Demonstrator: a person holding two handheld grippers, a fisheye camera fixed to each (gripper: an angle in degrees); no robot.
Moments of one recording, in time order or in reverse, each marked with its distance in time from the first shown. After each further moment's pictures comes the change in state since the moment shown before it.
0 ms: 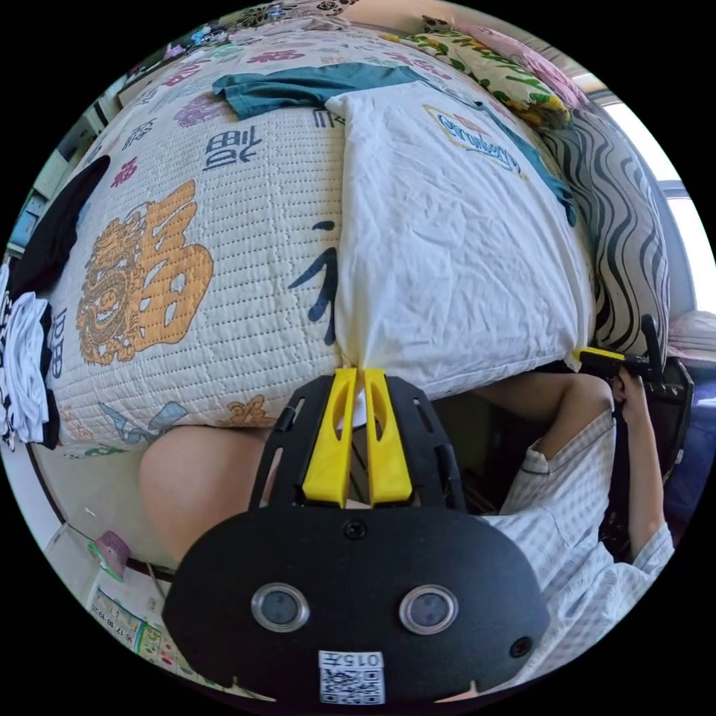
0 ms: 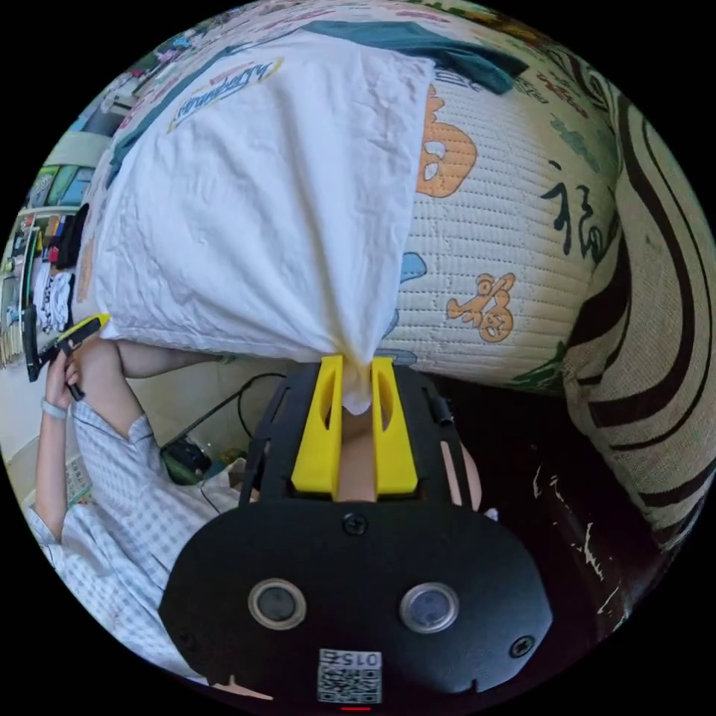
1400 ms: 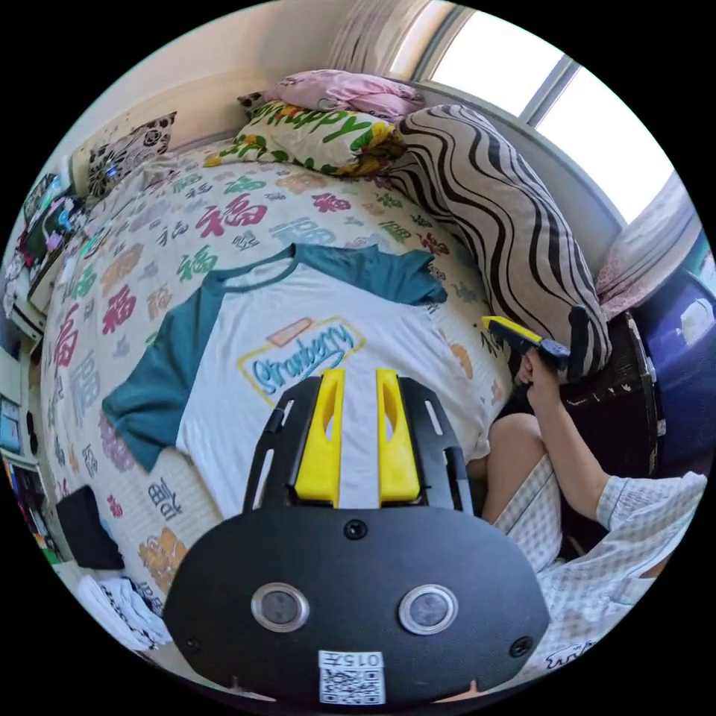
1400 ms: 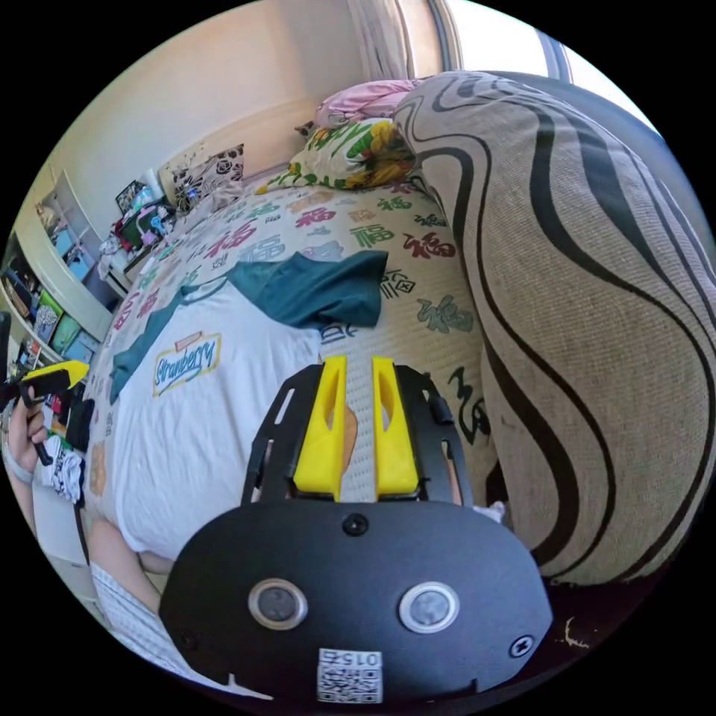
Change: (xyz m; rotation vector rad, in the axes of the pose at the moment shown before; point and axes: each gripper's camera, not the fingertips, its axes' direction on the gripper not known) left arm 0.350 -0.230 -0.046 0.281 0.039 0.484; right arm 0.043 -0.021 -0.117 0.768 -0.011 0.305
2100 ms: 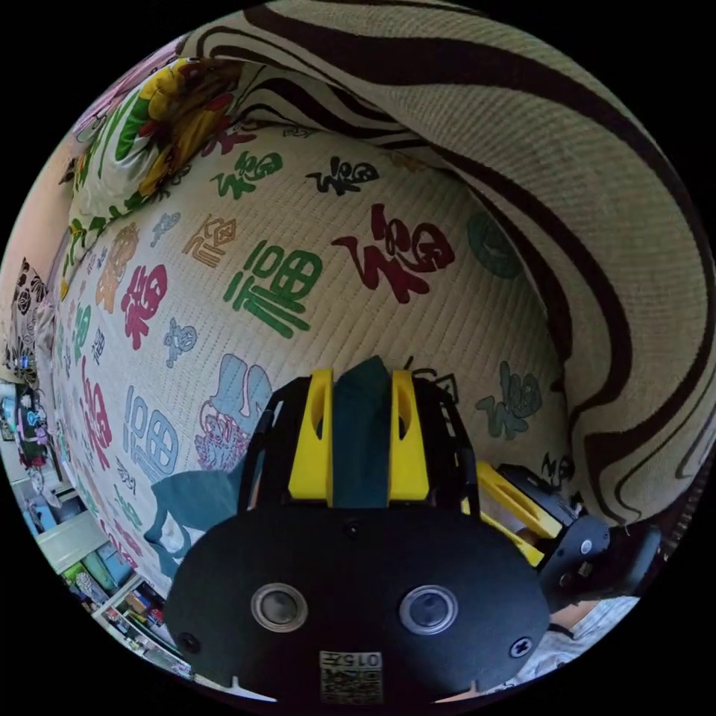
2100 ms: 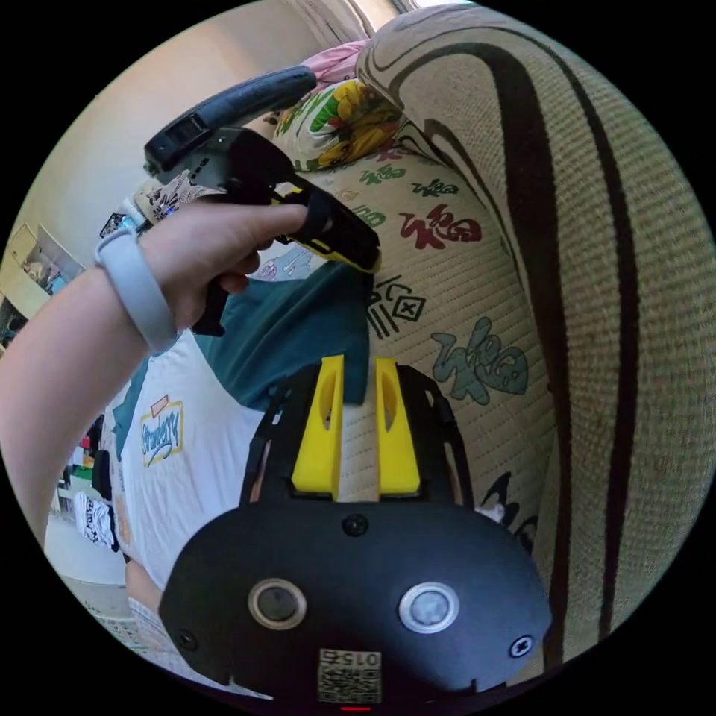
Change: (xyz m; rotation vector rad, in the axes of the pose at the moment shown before) left arm 0.239 -0.364 0.421 -0.373 -0.187 0.346; right arm 0.061 -0.115 0.051 -0.087 -0.116 0.117
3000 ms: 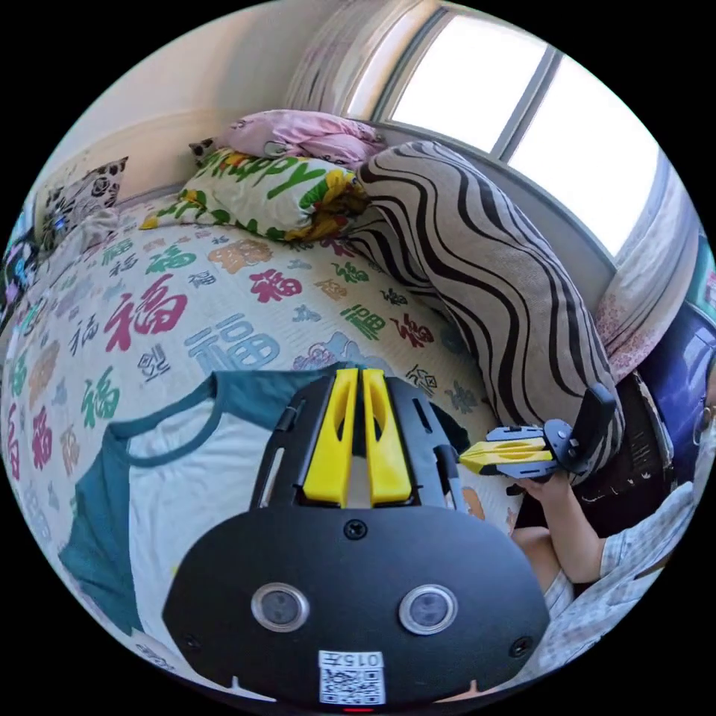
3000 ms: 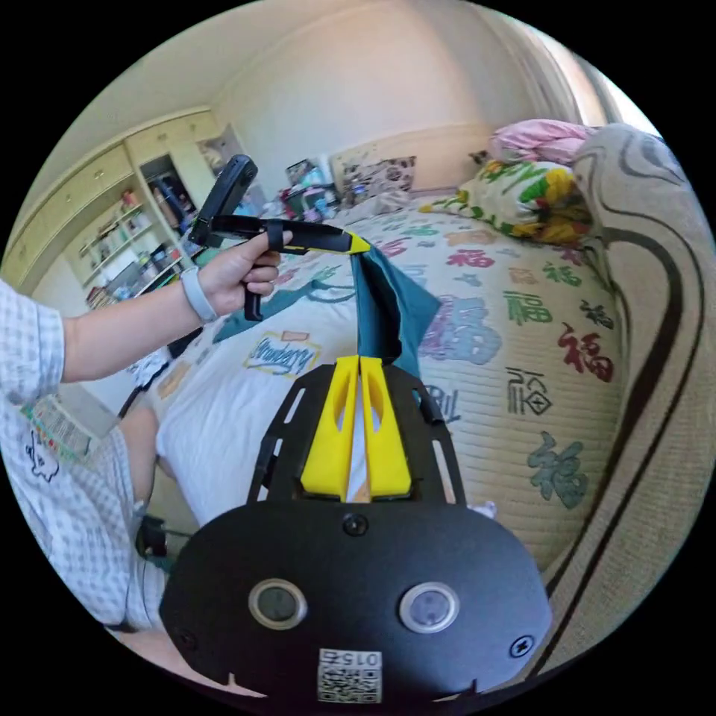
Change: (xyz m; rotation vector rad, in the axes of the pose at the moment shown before) left arm -0.182 0.336 -0.053 0.638 0.254 -0.284; right arm -0.038 0.001 -0.088 0.090 -0.394 -0.616
